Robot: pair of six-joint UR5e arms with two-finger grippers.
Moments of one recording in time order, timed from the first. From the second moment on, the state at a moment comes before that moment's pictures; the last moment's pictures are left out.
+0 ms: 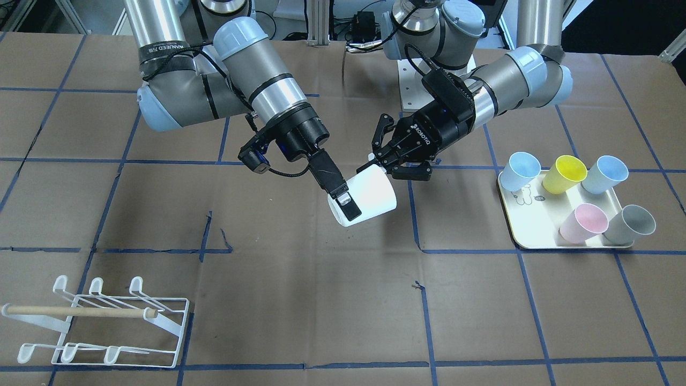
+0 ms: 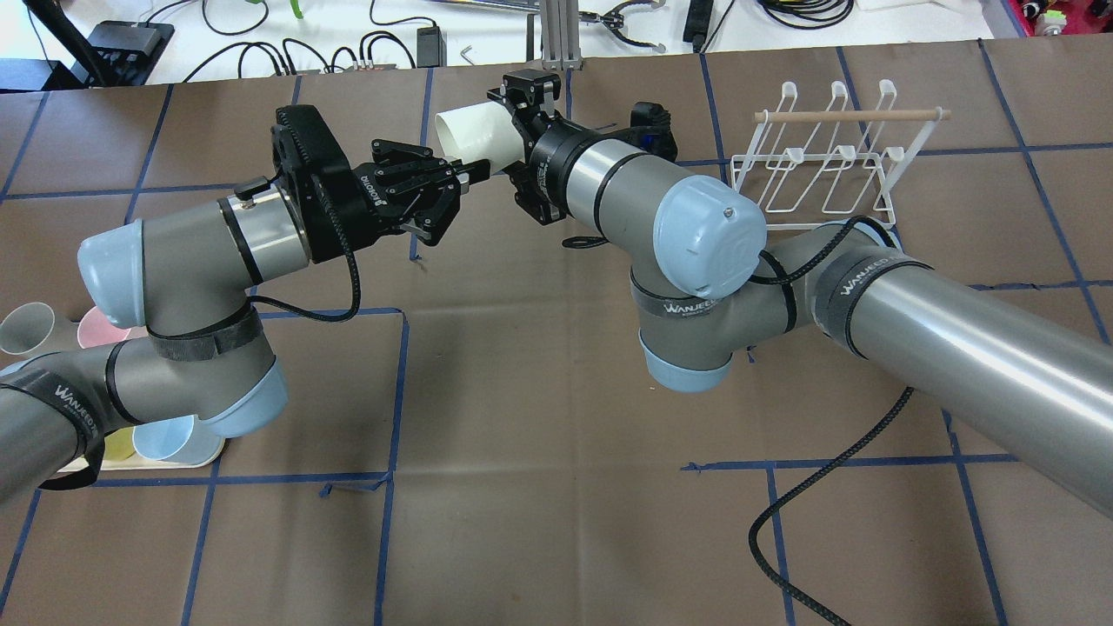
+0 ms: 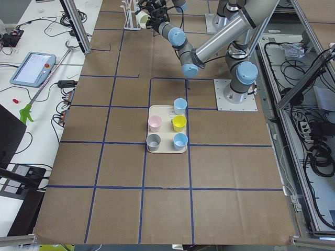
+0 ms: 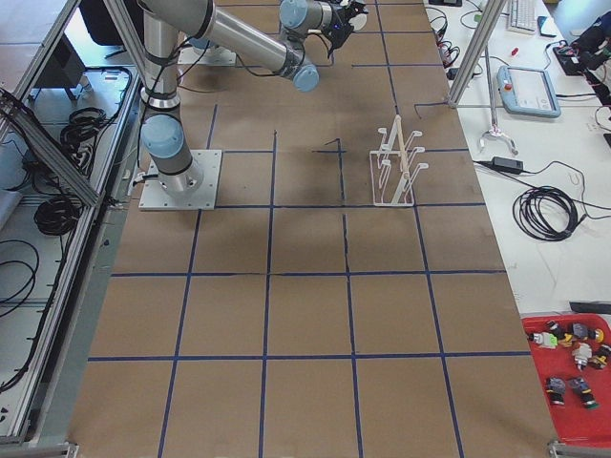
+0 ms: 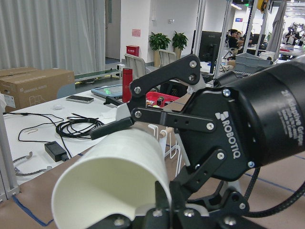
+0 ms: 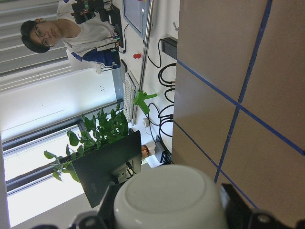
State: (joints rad) left arm -1.42 -1.74 -2.21 0.18 0.44 0.50; right arm 1.90 -1.24 1.92 -3.40 -1.27 1.76
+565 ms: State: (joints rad) left arm -1.42 -1.74 -2.21 0.18 0.44 0.49; right arm 1.90 -1.24 1.92 -3.40 -1.27 1.75
